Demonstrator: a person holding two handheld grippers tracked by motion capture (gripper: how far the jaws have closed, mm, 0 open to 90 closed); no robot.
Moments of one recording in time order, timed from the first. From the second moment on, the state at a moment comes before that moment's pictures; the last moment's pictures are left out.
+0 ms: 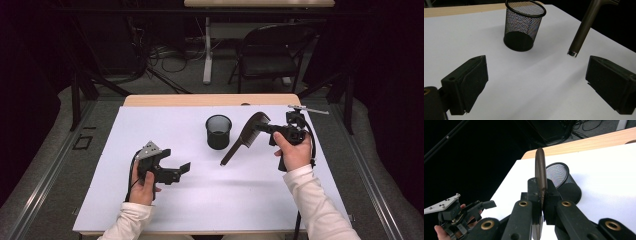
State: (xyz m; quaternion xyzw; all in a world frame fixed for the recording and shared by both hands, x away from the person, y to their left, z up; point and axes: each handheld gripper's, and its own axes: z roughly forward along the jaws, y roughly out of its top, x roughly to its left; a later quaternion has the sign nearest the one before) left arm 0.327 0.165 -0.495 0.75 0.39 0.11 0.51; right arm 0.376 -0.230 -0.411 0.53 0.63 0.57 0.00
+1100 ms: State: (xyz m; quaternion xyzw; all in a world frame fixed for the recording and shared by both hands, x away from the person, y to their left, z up) left arm 0.326 0.166 -0.495 0.76 0.39 0.11 0.51; right arm 0.402 -0.223 -0.370 0.53 0.64 0.55 0.02
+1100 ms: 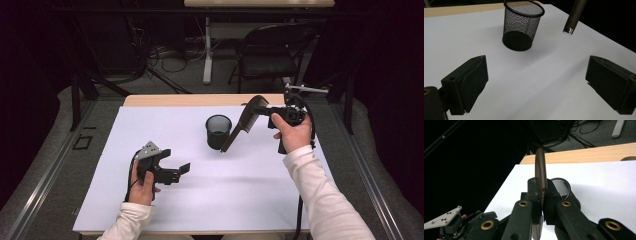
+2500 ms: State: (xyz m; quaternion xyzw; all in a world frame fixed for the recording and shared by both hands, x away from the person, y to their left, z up) left arm 0.327 0.166 -0.495 0.75 0.39 0.11 0.52; right arm 0.459 -0.207 -0.356 0.58 0.60 0.54 0.06
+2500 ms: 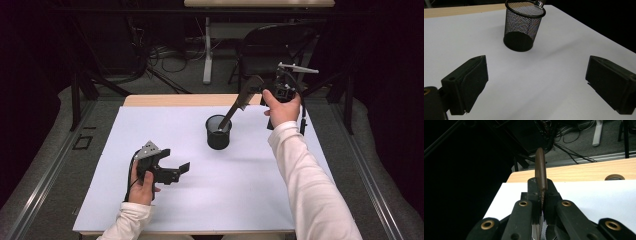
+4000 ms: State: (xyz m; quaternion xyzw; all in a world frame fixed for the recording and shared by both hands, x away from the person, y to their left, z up) left arm 0.328 0.169 -0.495 0.75 0.40 0.11 0.52; right arm 0.481 -0.173 -0.387 0.59 0.61 0.52 0.09
